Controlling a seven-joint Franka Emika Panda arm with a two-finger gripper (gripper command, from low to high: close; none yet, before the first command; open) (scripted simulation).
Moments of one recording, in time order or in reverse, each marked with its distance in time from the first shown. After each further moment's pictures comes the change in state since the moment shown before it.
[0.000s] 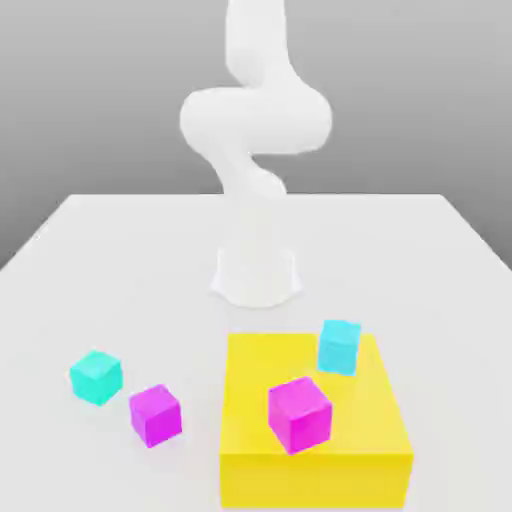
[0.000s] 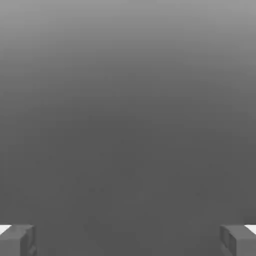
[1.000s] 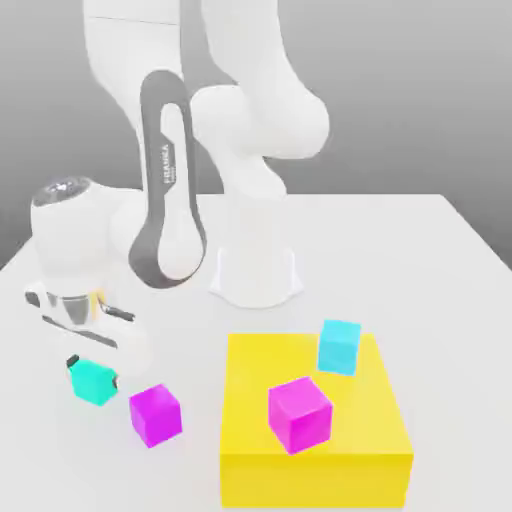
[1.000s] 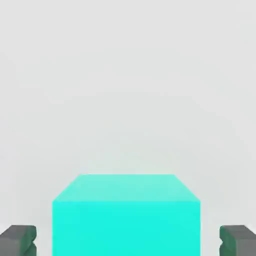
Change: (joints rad) arm -0.469 0.996 -0.088 -0.407 0.294 0.676 -0.405
